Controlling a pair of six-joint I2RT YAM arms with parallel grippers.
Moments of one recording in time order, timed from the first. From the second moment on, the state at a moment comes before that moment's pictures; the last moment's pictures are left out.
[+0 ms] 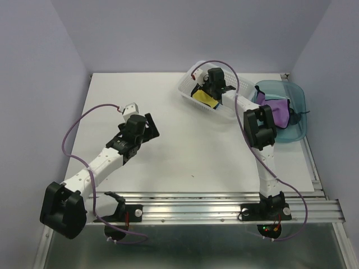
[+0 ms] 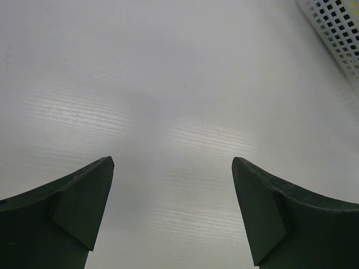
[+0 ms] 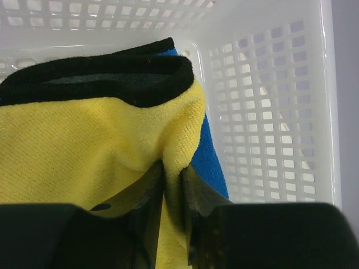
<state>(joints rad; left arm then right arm) -0.47 1.13 0.72 -0.25 -0.36 -0.65 0.35 2.38 1.96 -0.14 0.08 -0.71</state>
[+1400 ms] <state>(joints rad) -0.47 1.10 0.73 -0.08 -0.14 -0.61 -0.13 1.68 1.40 -0.49 0.26 0.34</state>
